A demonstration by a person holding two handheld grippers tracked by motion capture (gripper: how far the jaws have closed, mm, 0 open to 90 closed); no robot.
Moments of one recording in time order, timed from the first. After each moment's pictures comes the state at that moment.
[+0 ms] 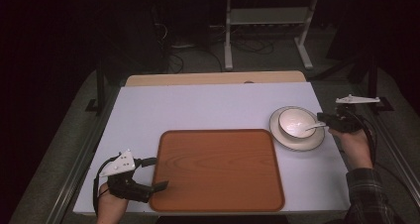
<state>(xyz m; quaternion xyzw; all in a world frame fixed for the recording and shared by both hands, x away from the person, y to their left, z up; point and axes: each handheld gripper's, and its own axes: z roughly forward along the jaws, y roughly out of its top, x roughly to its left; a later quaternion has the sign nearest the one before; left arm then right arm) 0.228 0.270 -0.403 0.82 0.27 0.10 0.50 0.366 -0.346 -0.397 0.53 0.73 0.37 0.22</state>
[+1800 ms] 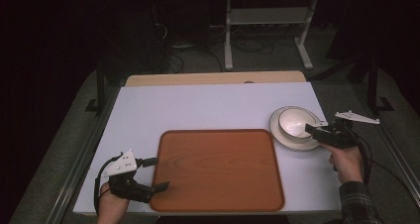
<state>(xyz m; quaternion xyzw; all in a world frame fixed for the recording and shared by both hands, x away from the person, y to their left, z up) 0.229 0.268 -0.403 0.82 0.26 0.10 0.50 0.330 -0.324 -0.421 0.58 0.66 0.44 0.21</state>
